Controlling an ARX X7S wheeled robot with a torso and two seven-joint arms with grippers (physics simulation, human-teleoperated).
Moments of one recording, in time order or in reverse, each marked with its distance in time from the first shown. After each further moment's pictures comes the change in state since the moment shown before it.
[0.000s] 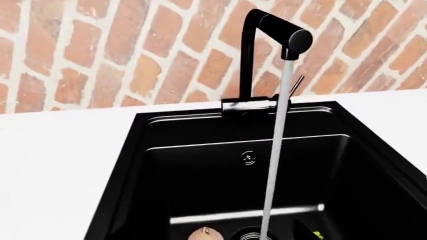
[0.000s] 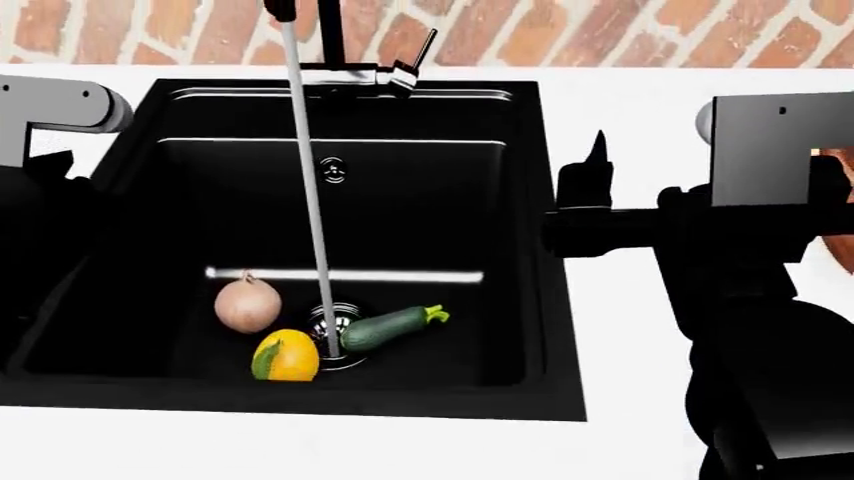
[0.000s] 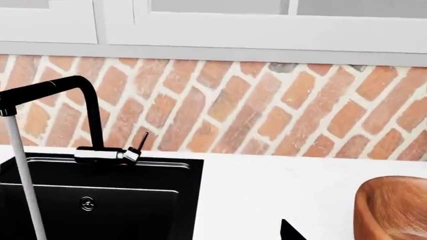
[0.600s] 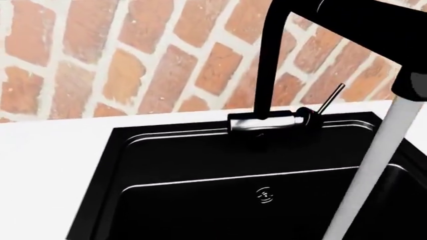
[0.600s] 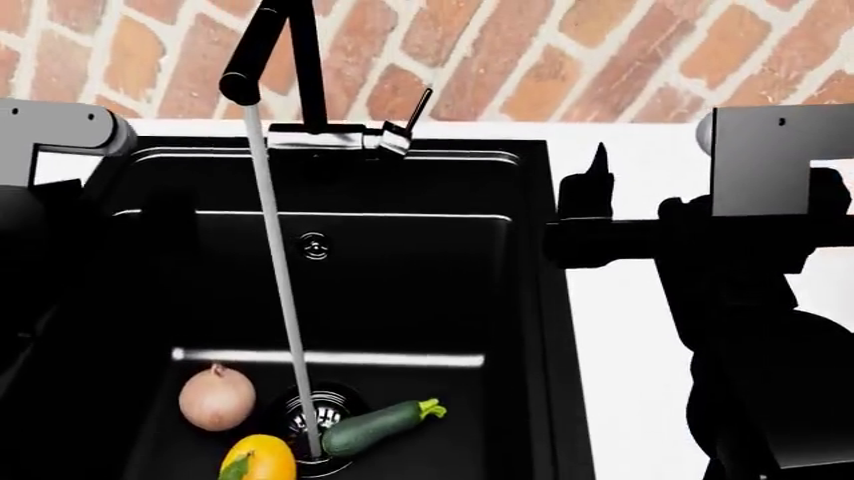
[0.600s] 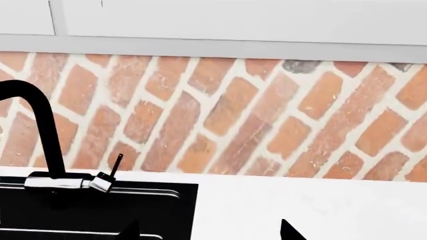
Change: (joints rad) left arm 0.015 -0.015 0.003 -0.038 -0.024 -0.011 0.023; right arm -0.016 0.007 0.003 -0.014 0.016 0.017 0.012
